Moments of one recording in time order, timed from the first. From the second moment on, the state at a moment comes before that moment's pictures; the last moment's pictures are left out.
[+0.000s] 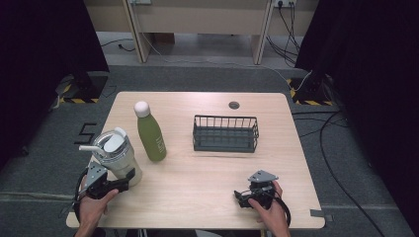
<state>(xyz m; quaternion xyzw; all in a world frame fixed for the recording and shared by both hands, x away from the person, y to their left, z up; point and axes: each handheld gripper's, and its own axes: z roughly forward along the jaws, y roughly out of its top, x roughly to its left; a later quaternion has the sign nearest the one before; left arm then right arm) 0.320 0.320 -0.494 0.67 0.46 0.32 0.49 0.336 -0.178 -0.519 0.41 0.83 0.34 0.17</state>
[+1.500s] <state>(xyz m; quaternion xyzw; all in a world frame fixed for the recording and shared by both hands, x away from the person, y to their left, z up) 0.322 0.313 -0.495 0.66 0.45 0.31 0.52 0.336 -0.177 -0.519 0.41 0.83 0.34 0.17</state>
